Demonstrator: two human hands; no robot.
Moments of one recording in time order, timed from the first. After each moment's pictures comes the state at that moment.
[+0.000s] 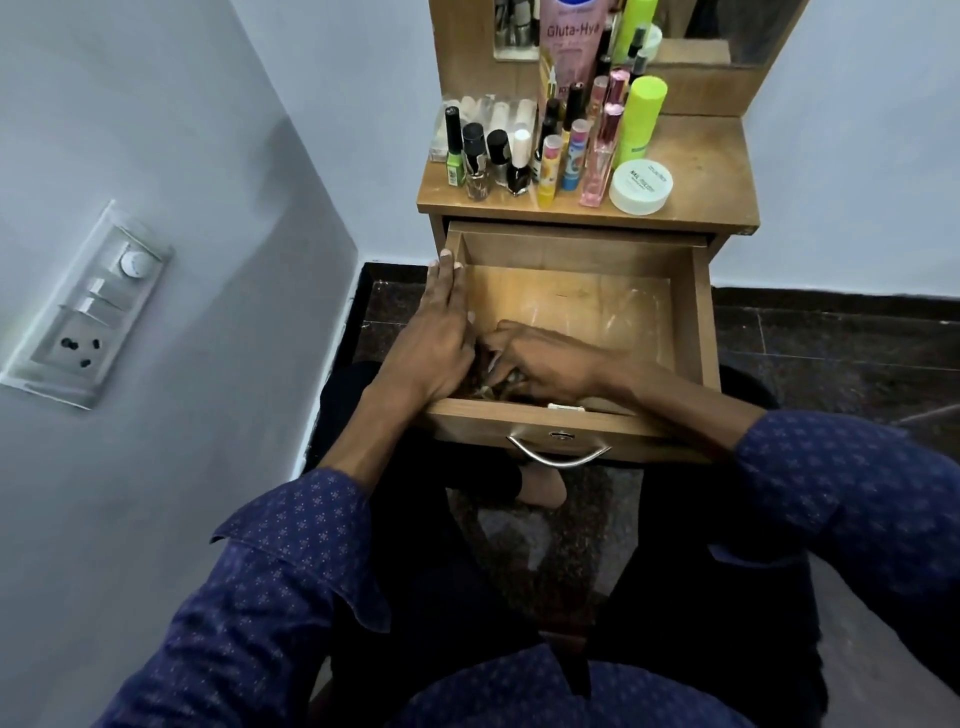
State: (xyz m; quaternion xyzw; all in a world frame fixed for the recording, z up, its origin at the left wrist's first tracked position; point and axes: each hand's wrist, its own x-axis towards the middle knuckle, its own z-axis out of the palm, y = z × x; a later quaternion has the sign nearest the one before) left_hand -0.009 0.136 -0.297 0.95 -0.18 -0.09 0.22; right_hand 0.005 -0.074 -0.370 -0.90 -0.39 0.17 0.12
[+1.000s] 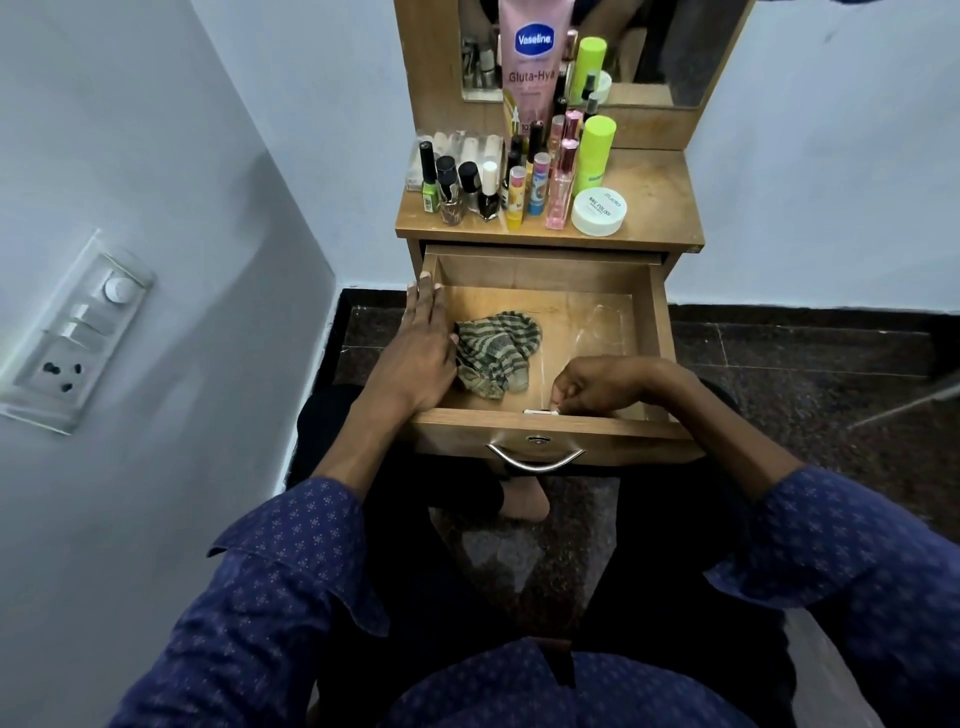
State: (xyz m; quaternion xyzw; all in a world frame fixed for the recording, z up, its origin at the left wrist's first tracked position) left_hand -0.007 0.135 -0.302 0.95 -0.19 -0.11 0.21; right_hand -0.036 -0.135 -0.306 -0.88 -0.12 0.41 0.22
